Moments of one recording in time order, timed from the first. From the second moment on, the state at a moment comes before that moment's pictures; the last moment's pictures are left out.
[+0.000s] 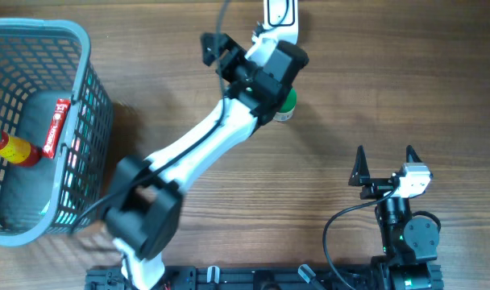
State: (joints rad) left arm -0.68 1.90 1.52 -0.33 -1.19 0.35; right arm 0.09 0.01 0.01 0.01 0.08 0.04
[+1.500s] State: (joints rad) left arm 0.60 1.65 1.54 -1.01 -0.38 -0.65; right arm 0.09 0.01 0.01 0.01 0.08 0.04
